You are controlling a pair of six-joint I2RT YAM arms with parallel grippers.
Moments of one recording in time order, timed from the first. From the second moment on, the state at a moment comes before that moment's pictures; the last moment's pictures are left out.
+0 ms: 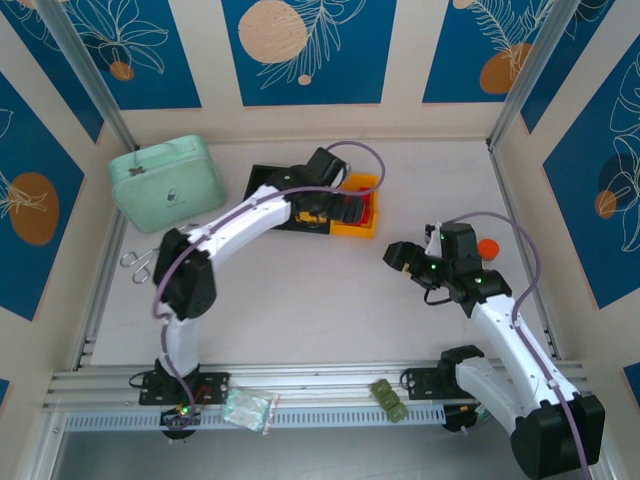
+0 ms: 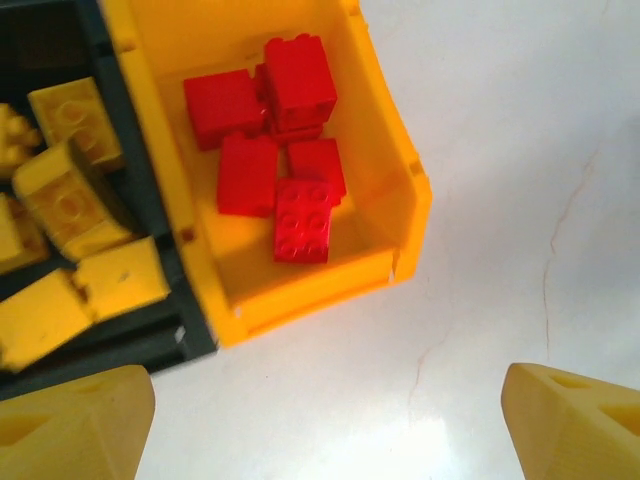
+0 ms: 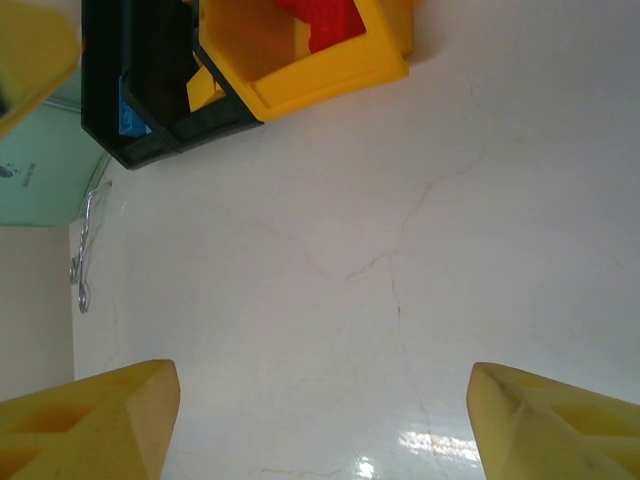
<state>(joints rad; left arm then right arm) -0.75 1.93 1.77 -0.72 0.03 -0.36 0.21 0.86 0.65 -0.57 -0.39 0.70</state>
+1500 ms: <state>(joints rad) -0.16 1.57 0.31 0.87 -0.29 0.07 0.01 1.51 0.38 0.70 0.08 0.07</state>
